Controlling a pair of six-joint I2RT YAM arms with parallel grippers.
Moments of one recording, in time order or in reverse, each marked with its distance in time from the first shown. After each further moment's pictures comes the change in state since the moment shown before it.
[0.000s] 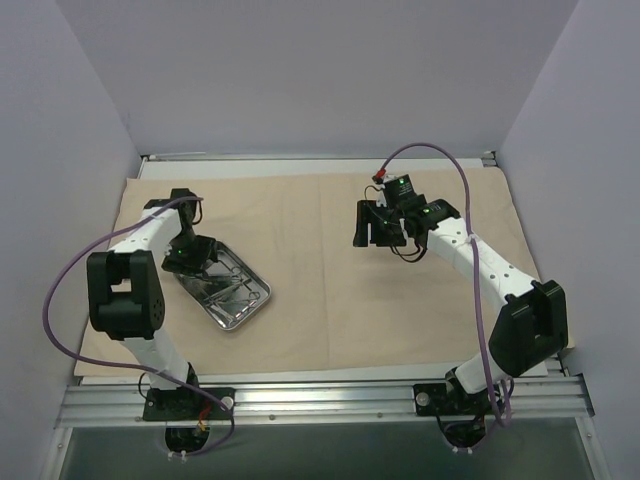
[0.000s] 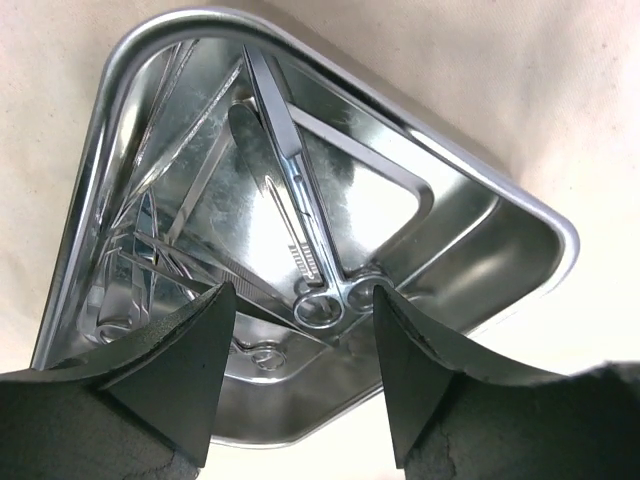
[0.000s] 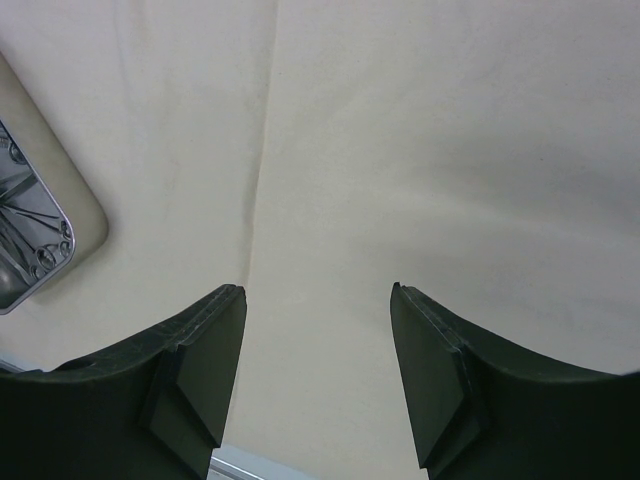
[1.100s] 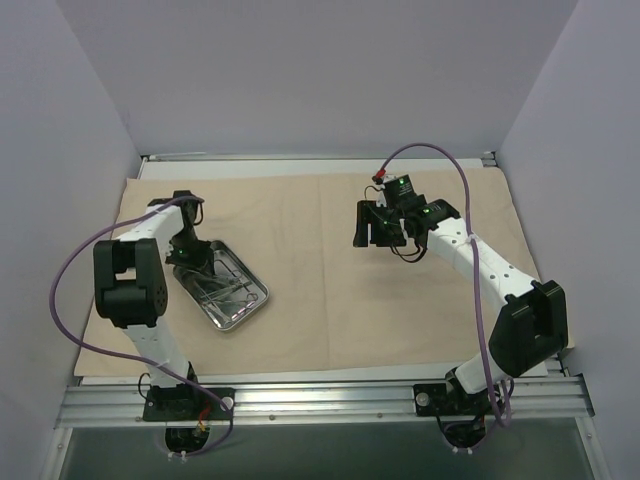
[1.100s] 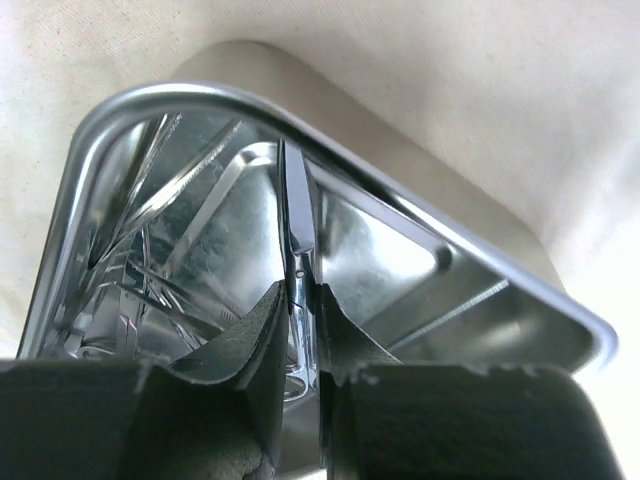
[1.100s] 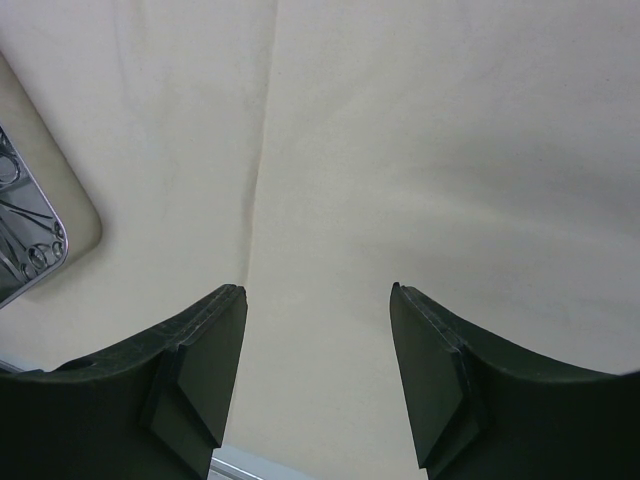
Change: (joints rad) left arm 0.021 0.125 0.035 0.005 -0.010 0.023; right arm 0.000 0.000 0.000 0.000 0.000 -0.004
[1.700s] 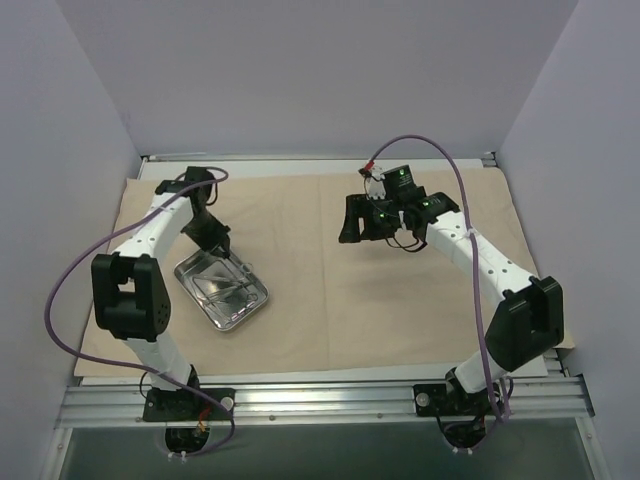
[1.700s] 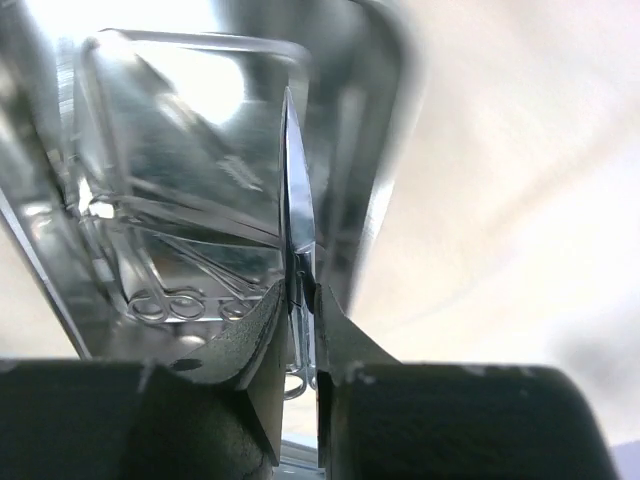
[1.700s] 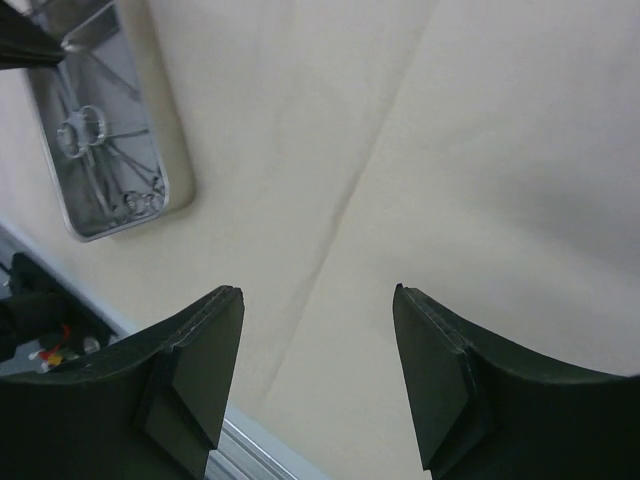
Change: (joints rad) left arm -0.102 -0.120 0.114 -0.068 0.082 0.338; right arm -0.005 0.026 0.064 0.014 -0.181 -0.086
